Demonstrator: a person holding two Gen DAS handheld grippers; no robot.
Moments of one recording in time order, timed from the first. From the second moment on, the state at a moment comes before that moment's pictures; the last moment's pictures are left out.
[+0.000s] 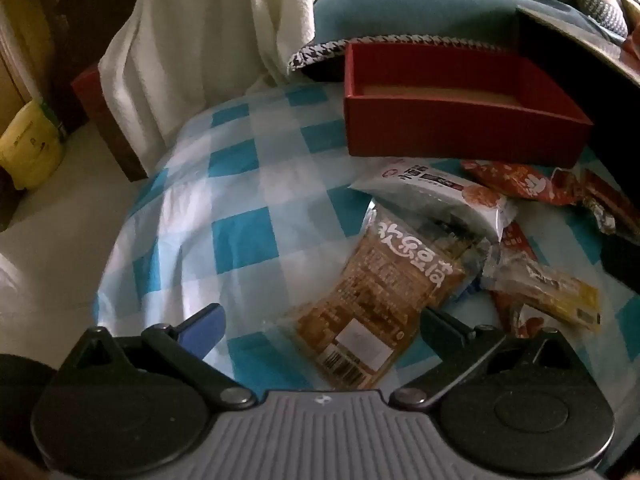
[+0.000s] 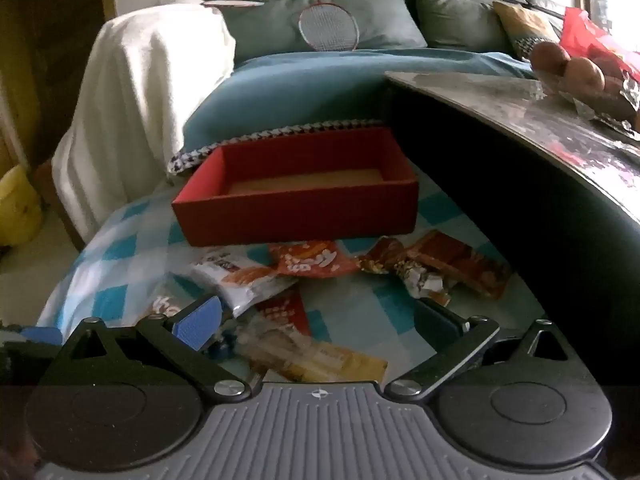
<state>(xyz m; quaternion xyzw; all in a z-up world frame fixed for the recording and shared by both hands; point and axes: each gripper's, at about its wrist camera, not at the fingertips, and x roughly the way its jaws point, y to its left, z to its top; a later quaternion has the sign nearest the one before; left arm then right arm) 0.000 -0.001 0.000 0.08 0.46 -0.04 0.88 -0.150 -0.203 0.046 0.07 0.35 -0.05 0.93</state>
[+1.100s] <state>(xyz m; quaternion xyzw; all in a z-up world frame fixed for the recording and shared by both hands) -0.009 0.002 0.005 0.07 0.46 -0.06 0.88 -0.150 -0.187 0.032 0.05 0.39 -0.05 0.92</state>
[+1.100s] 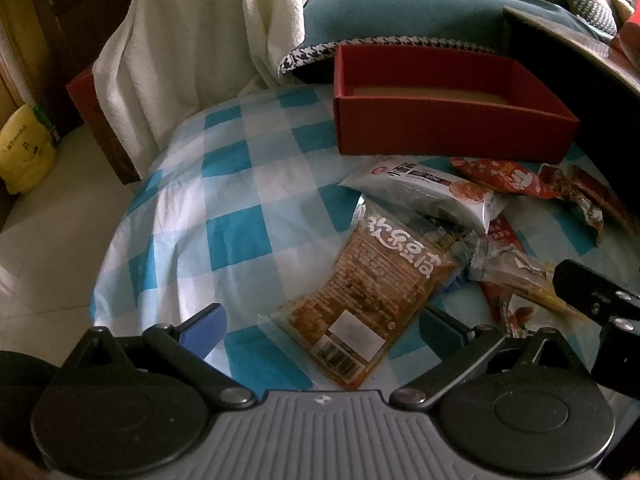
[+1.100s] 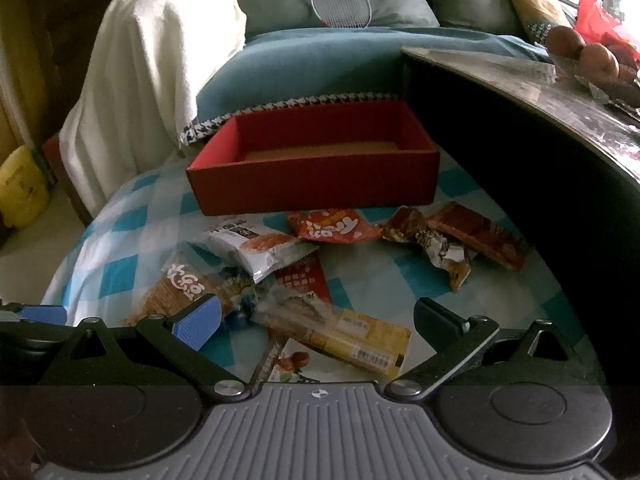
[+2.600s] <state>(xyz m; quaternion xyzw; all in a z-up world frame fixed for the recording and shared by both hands) -0.013 0.000 0.008 0.07 0.45 -0.07 0.88 -0.142 -0.194 0.014 0.03 0.44 -0.08 0.89</state>
